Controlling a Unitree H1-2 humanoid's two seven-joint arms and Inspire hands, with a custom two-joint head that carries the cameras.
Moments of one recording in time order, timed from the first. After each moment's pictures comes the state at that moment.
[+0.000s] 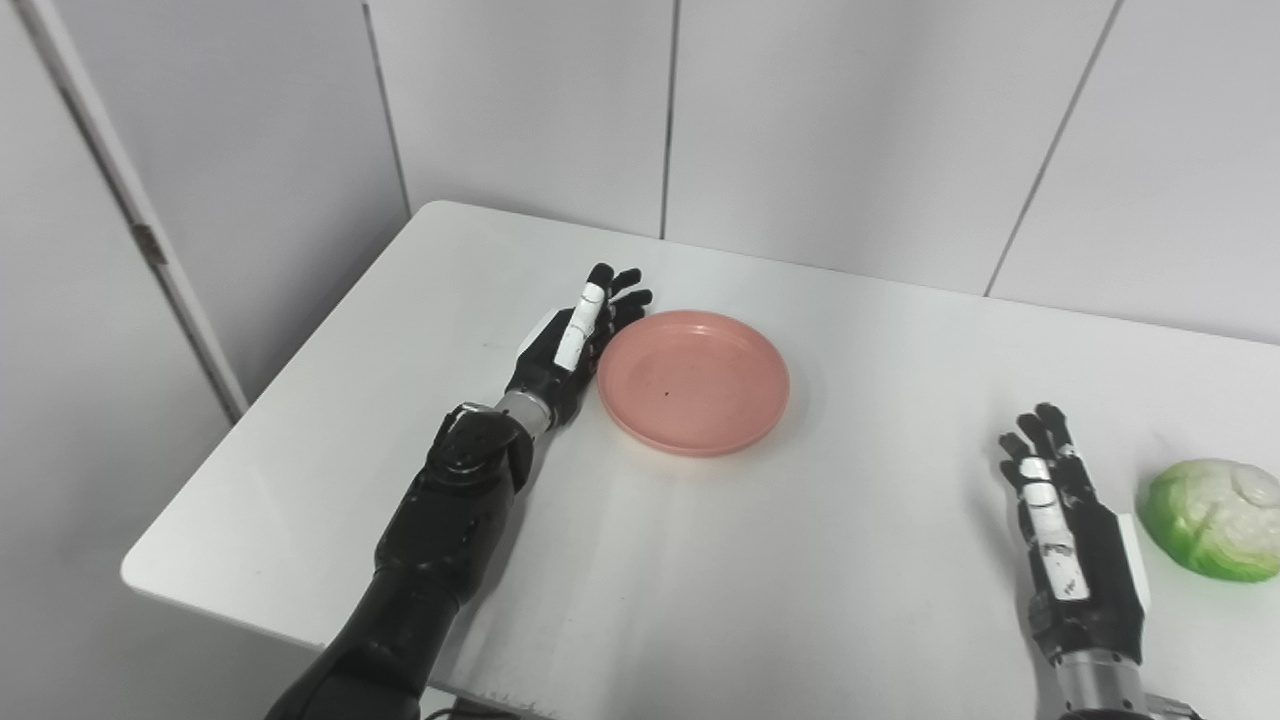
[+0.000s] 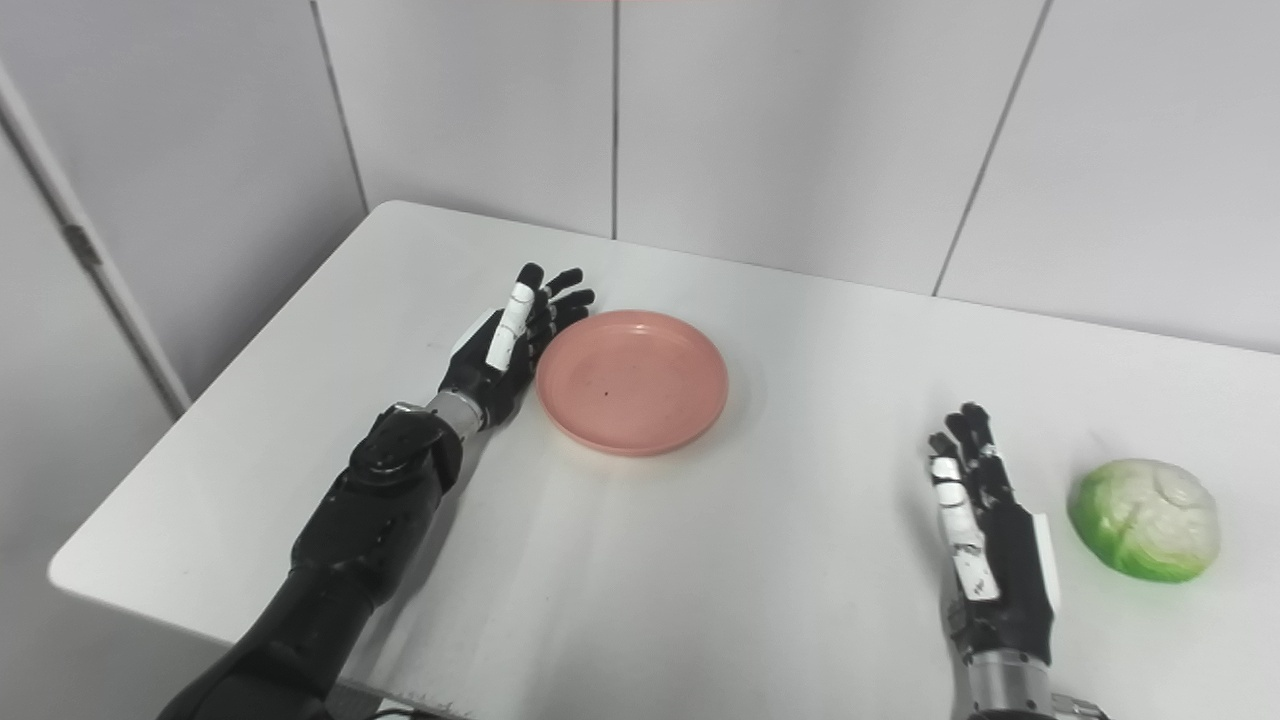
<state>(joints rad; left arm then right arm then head) -0.47 0.18 0.04 0.46 -0.23 0.06 -0.21 -0.17 -0.02 -0.03 0.08 0.13 -0.07 0.09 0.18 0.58</state>
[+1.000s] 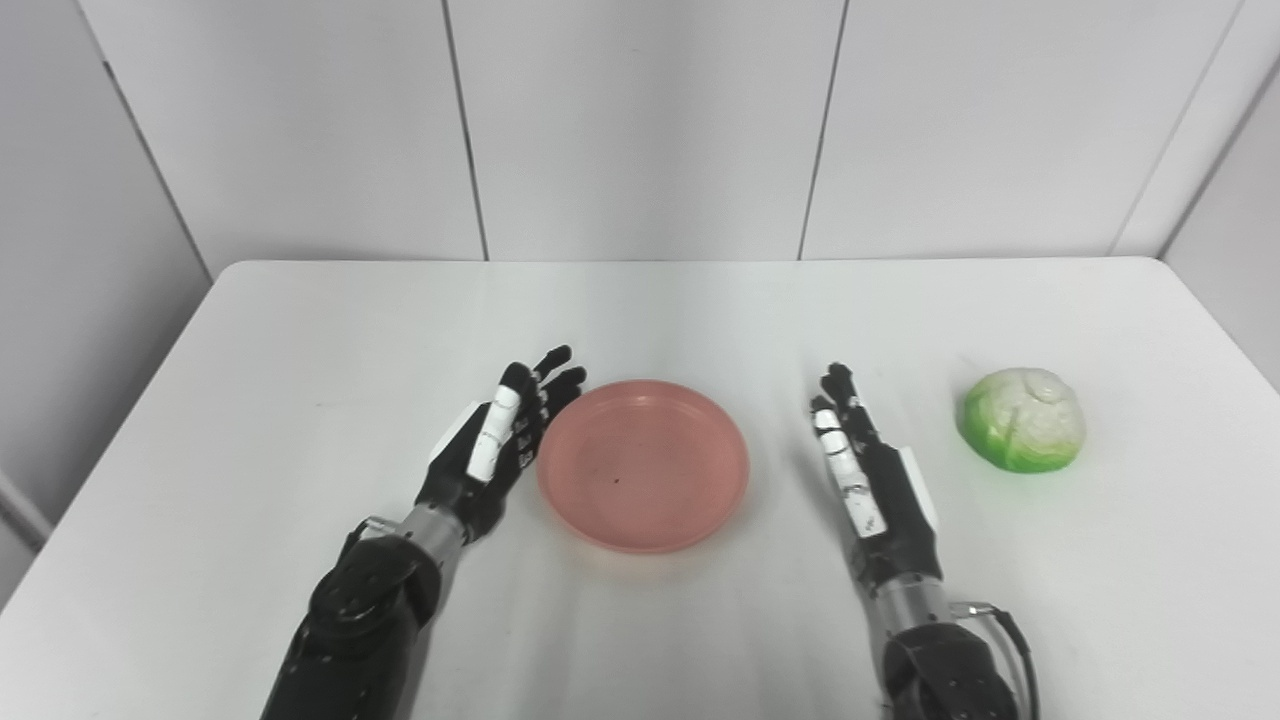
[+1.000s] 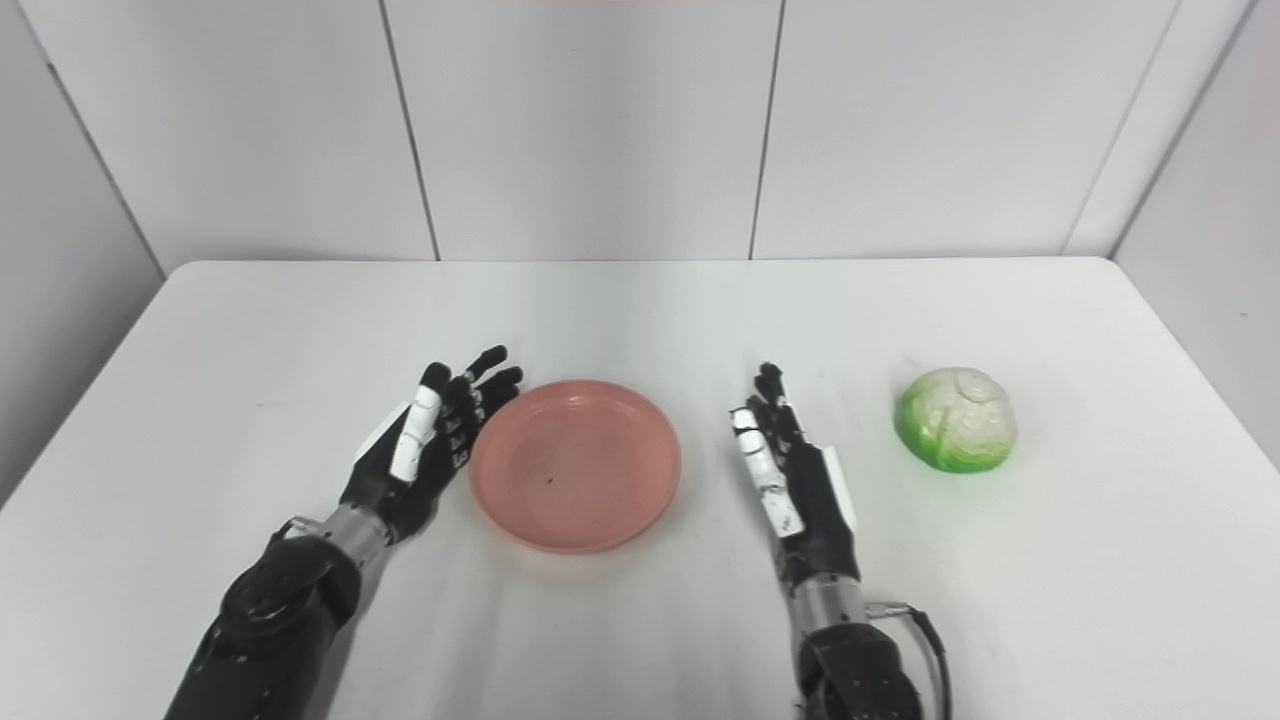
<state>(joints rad) -0.29 0.13 -0.07 0.18 -0.22 0.13 -0.31 -0.15 0.03 0.04 0.05 0.01 -0.03 0.02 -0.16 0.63</state>
